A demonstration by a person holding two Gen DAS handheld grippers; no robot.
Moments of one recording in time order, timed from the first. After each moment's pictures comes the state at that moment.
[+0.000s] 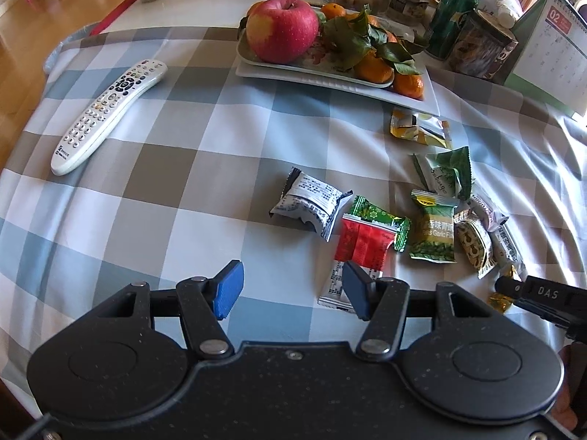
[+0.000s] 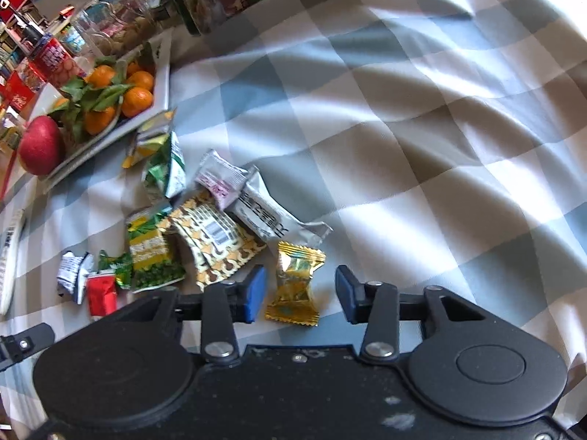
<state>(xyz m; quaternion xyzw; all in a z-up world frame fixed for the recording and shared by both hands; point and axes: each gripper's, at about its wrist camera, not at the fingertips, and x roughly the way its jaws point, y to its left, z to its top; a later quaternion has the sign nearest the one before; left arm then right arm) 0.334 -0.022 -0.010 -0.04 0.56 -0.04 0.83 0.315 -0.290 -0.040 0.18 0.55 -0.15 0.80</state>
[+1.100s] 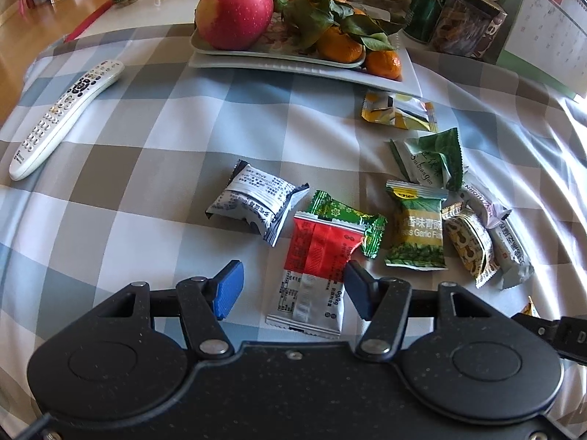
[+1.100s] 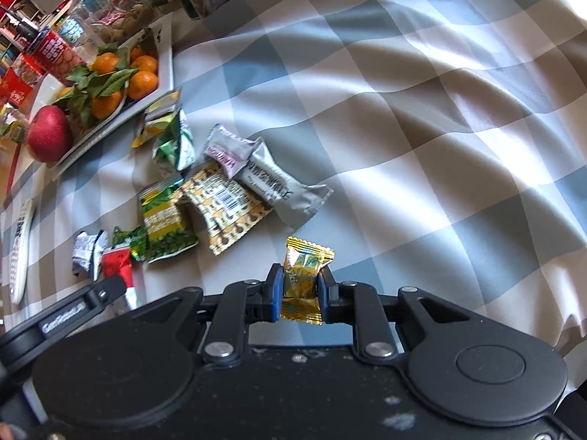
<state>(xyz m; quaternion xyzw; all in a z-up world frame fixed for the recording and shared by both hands) 0.340 -0.064 -0.046 -0.03 0.54 -0.05 0.84 0.302 -0.287 -0.024 0.20 0.58 -0.14 0.78</state>
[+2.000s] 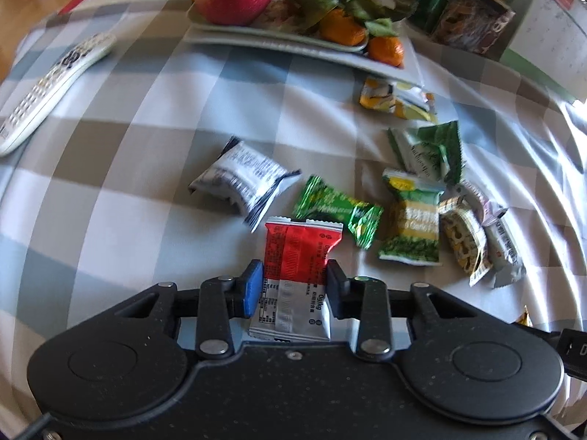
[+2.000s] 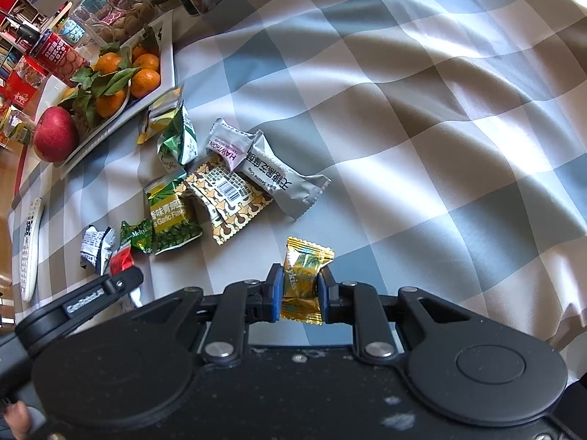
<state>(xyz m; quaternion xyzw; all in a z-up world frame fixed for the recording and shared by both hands) 0.344 -0.059 -0.053 -0.06 0.57 -0.05 0.82 0.298 -0.290 -0.020 0.22 0.59 -0.13 0.77</state>
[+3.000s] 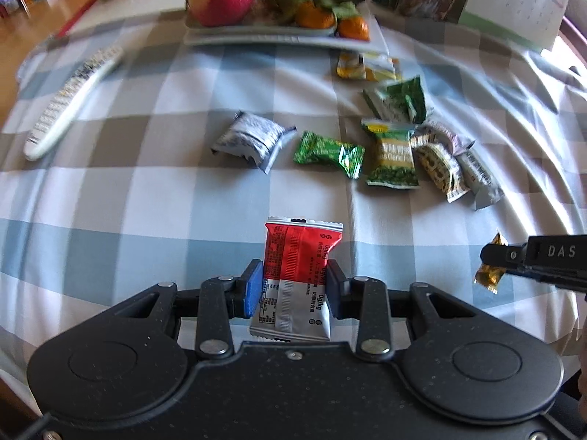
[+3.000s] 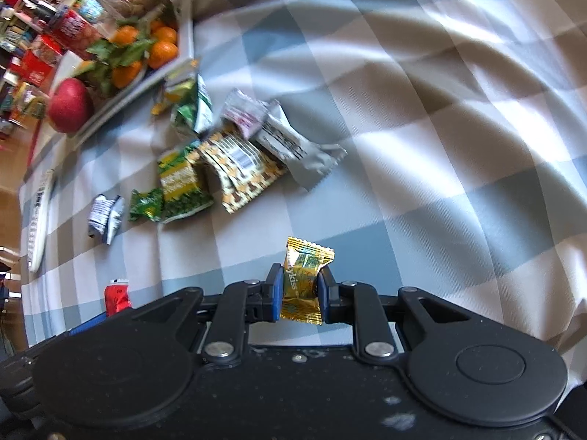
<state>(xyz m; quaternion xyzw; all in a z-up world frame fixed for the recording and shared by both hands) 0.292 -0.053 -0.017 0.01 0.57 -0.08 0.82 0.293 -0.284 -0.026 0.22 0.60 -0.09 0.77</state>
